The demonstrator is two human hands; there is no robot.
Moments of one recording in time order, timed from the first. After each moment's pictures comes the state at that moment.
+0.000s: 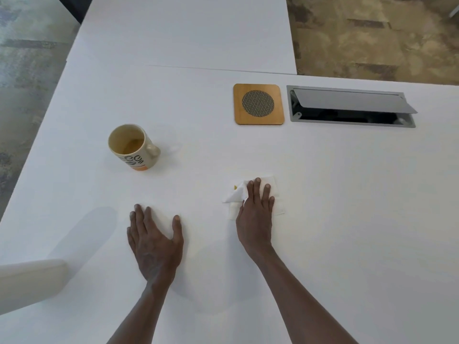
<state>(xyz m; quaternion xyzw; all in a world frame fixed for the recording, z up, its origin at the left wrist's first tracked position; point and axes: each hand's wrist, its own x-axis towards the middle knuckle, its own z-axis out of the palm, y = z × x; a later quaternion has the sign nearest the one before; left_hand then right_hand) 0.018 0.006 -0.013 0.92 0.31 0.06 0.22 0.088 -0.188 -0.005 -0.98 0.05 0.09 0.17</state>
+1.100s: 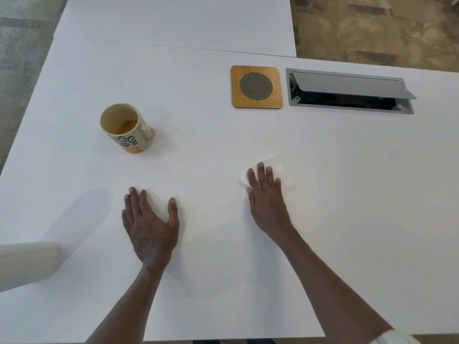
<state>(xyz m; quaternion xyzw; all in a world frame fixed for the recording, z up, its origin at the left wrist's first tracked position) 0.017 0.007 -0.015 0.92 0.31 0.07 0.22 0.086 -0.242 -0.007 -0.98 -0.08 0.10 0.16</state>
